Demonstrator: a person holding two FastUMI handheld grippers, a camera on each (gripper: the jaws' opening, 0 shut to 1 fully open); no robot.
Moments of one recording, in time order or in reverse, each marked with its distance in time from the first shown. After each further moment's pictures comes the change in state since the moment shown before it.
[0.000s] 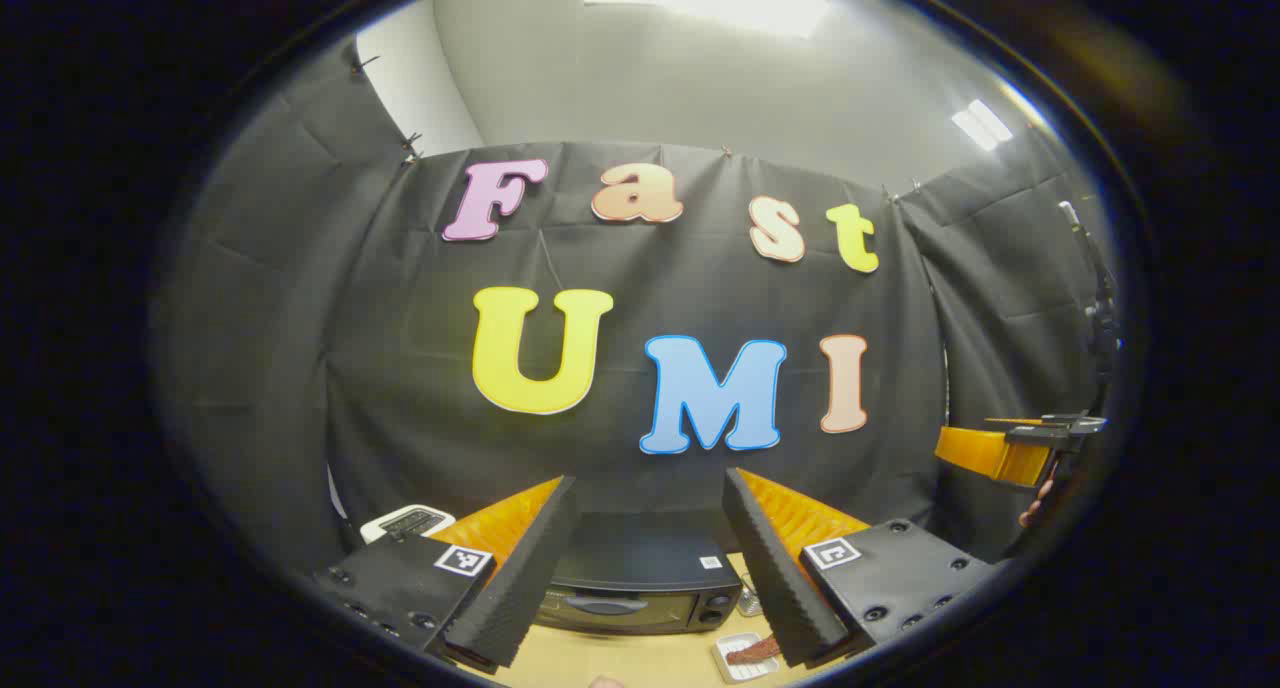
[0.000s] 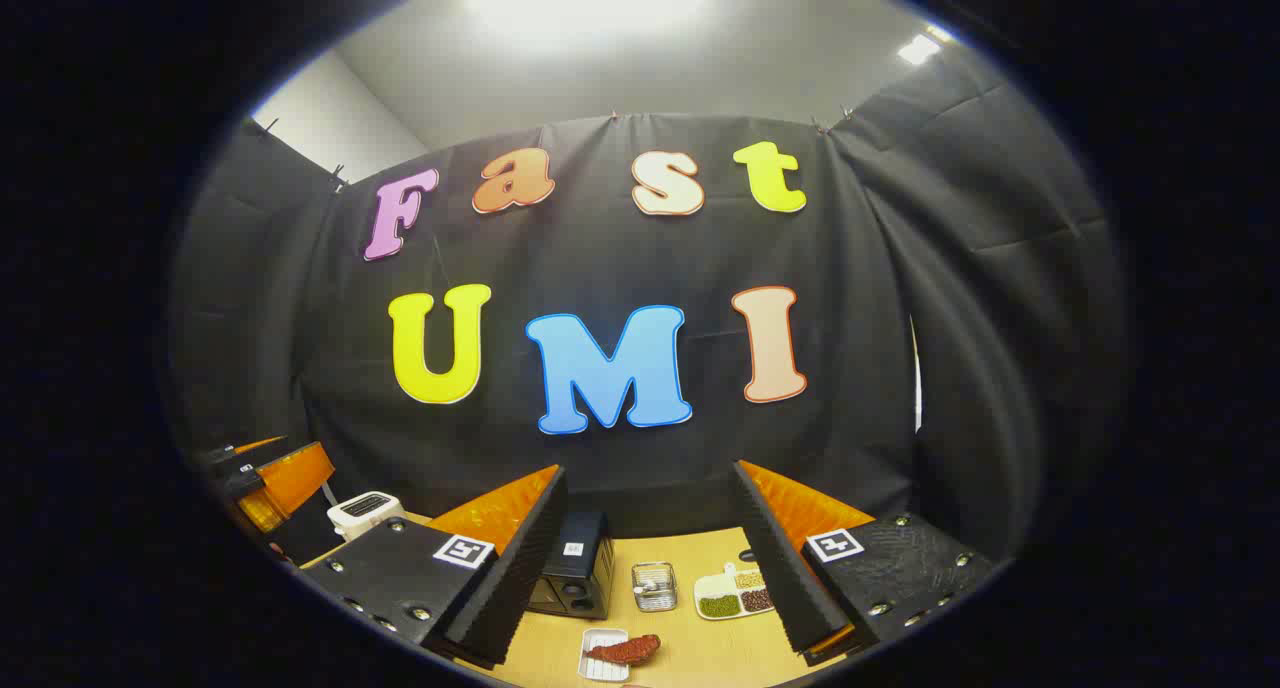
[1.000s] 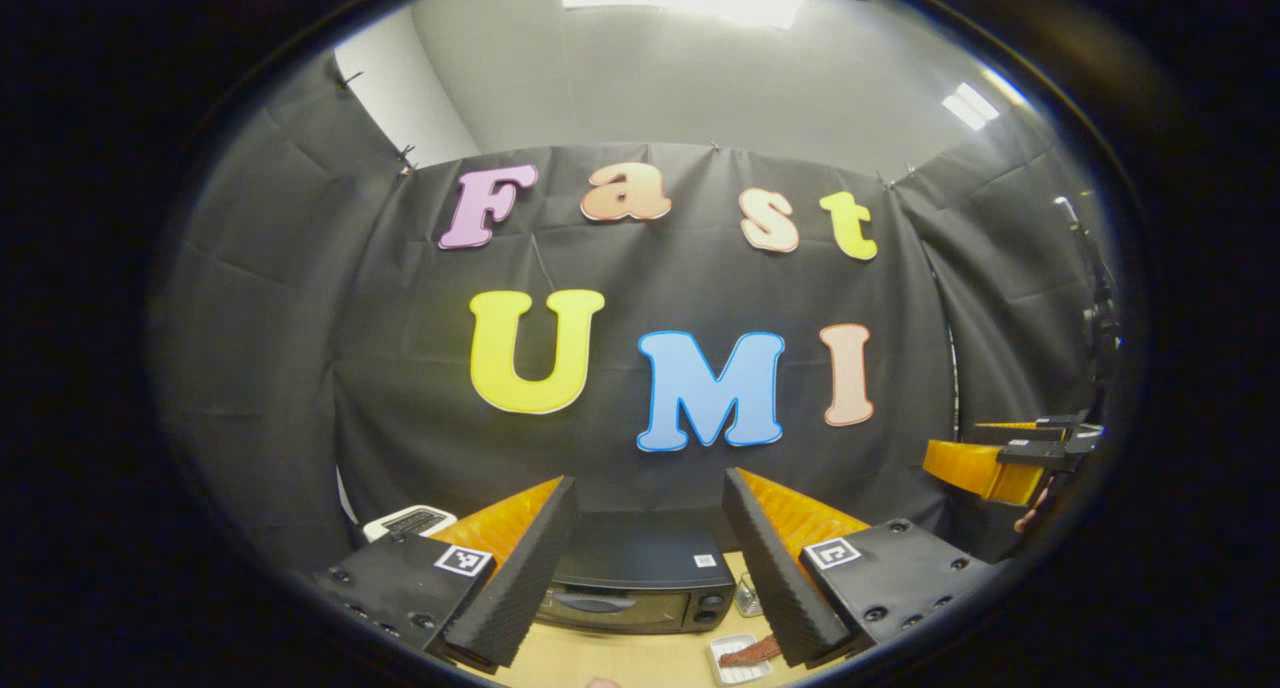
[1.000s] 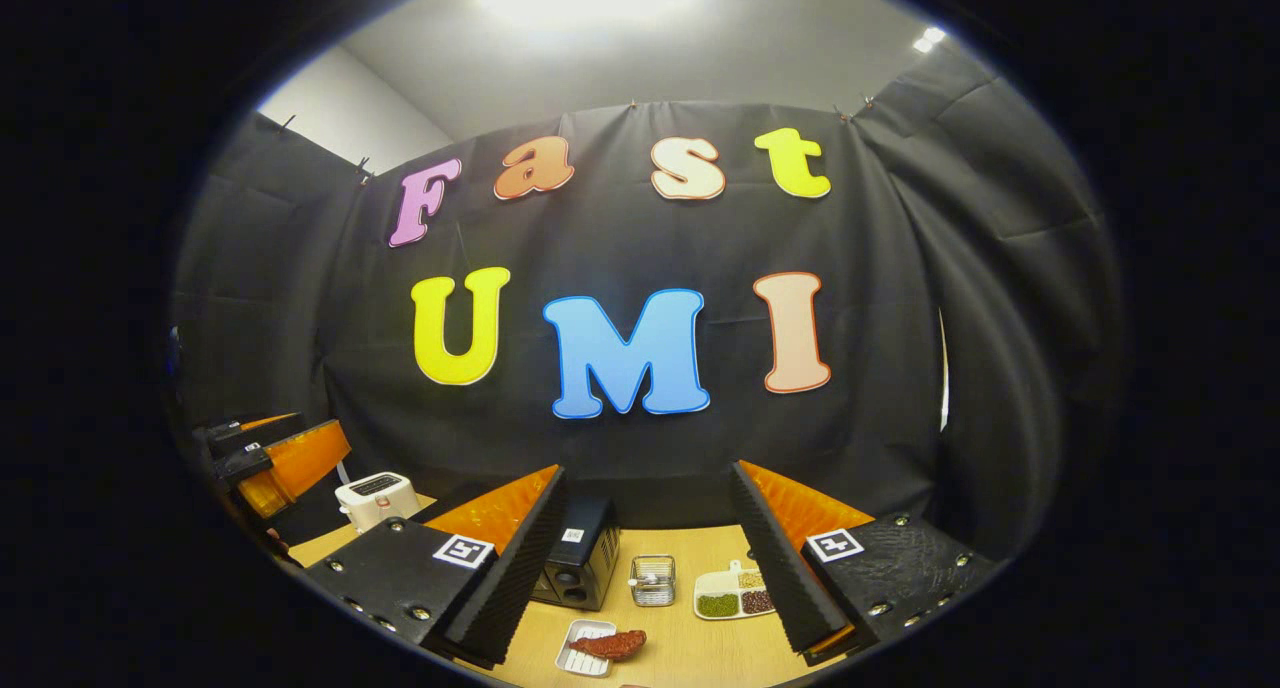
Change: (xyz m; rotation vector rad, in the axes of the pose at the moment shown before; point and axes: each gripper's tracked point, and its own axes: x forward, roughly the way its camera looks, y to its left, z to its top) left arm 0.005 -0.040 -0.019 0.049 0.010 0.038; right arm 0.008 -0.019 -0.032 -0.013 0.036 0.110
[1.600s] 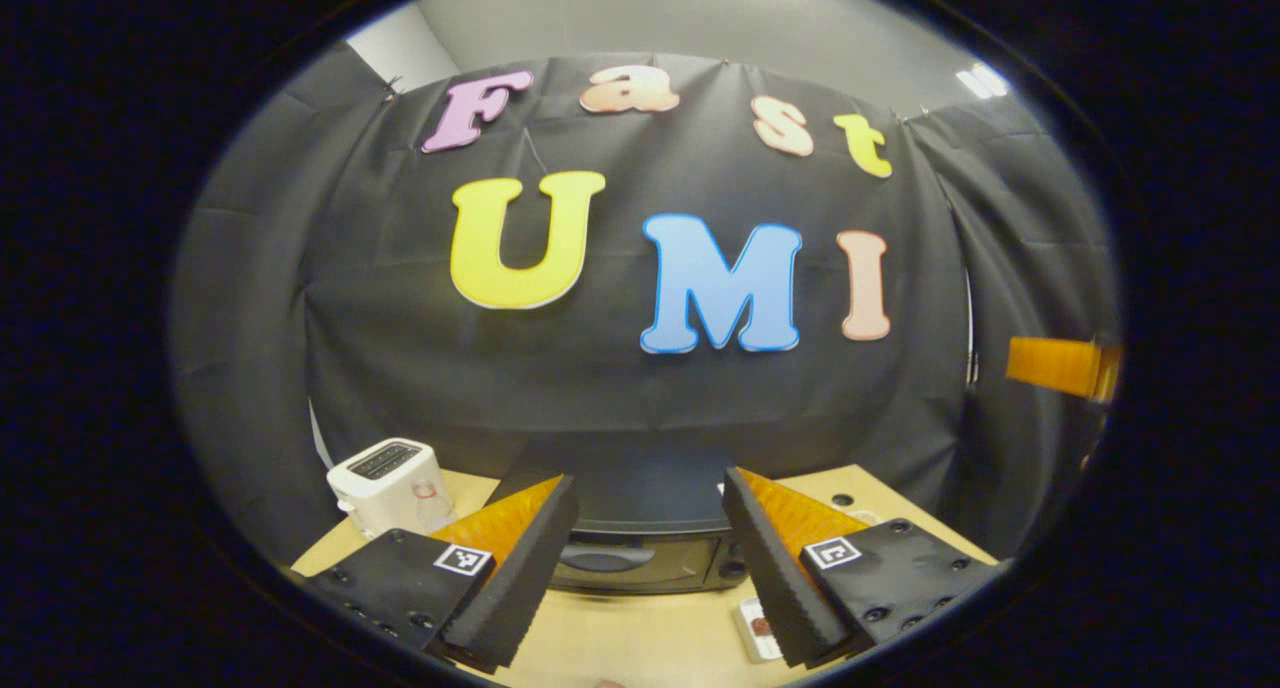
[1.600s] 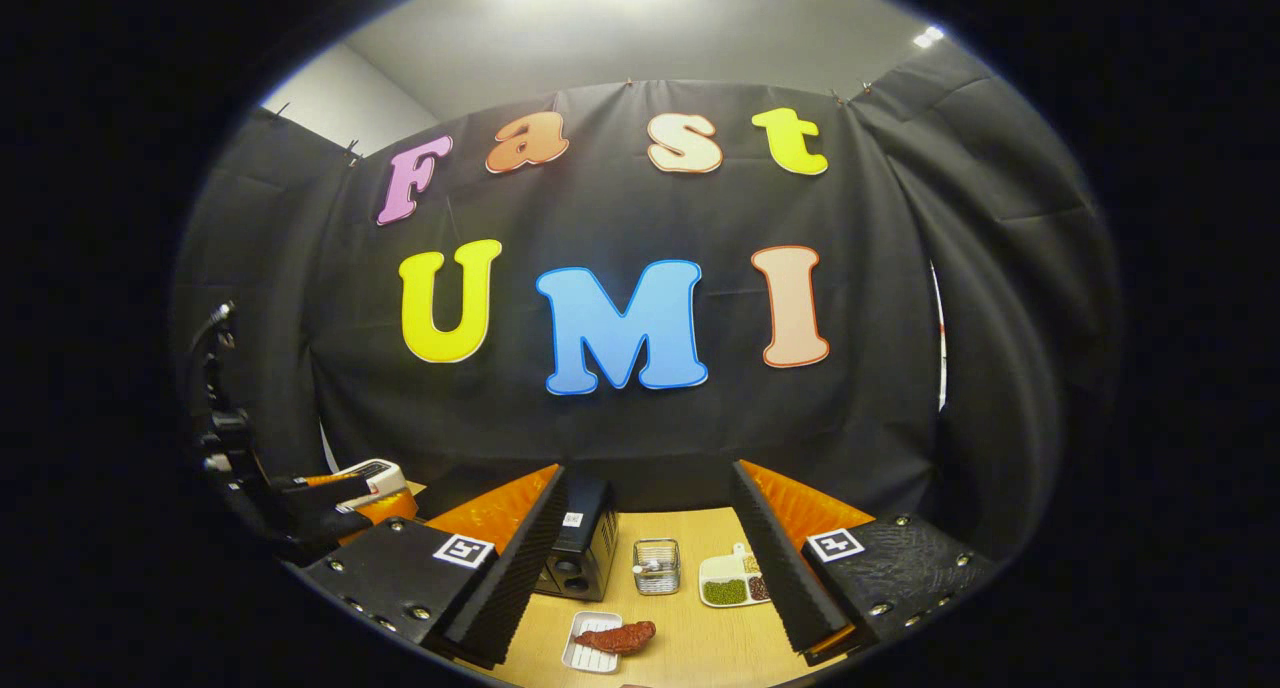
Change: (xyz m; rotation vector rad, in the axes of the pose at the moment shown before) left arm 0.077 0.036 -0.161 -0.005 0.292 -0.041; right arm 0.018 0.011 -0.026 -0.005 0.052 -0.068
